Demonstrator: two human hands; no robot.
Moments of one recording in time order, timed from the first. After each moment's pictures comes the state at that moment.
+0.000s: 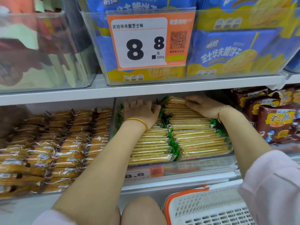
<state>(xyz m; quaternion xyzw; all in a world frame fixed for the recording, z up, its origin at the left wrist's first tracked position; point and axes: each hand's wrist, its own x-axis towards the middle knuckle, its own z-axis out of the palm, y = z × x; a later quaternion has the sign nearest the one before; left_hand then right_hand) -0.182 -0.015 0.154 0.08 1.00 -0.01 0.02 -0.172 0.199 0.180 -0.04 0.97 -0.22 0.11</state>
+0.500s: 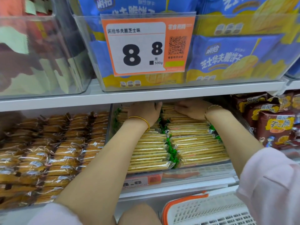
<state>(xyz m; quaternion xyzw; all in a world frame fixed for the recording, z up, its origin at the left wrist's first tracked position) -0.202 -0.001 0.158 0.13 0.99 0.09 -0.05 -0.199 0.184 0.173 -0.08 0.98 -0.11 0.11</state>
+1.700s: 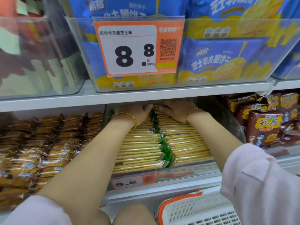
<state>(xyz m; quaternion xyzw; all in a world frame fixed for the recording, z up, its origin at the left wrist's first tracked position) -0.215 -0.017 0.153 0.11 0.99 0.06 0.01 -0.204 0.162 0.161 -0.10 0.99 -0.03 0.05</state>
